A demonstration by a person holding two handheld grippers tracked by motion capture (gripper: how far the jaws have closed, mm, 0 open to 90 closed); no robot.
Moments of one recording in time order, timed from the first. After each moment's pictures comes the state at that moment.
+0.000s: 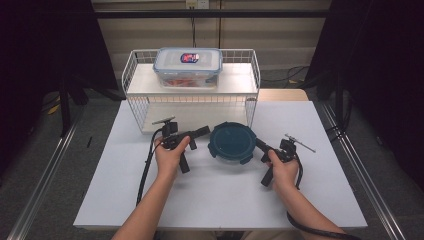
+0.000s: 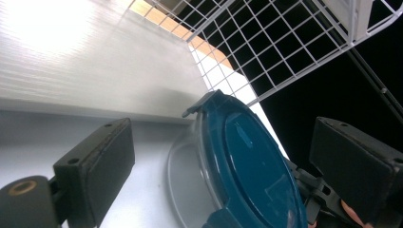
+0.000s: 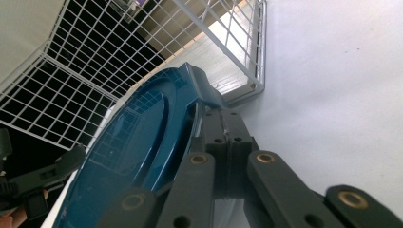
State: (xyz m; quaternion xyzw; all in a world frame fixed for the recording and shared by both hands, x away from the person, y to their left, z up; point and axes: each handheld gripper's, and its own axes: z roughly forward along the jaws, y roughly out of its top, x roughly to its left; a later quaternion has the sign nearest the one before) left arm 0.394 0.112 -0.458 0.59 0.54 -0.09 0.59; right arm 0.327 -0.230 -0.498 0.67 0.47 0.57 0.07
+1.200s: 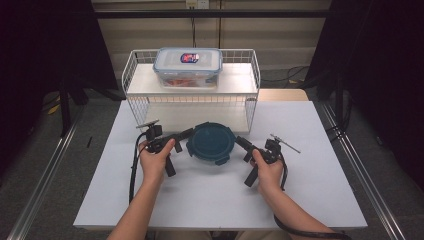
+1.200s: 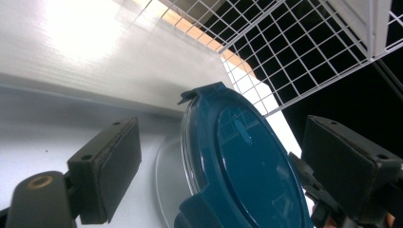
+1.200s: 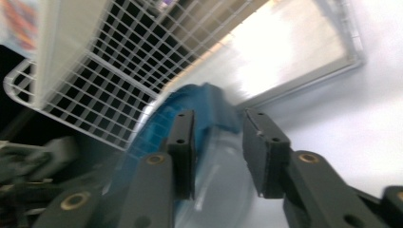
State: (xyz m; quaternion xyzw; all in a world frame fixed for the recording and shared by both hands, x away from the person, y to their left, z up) left arm 0.384 0.149 -0.457 0.58 0.58 -0.06 0.57; right arm 0.324 -0.182 -0.488 0.64 0.46 0.61 0.03
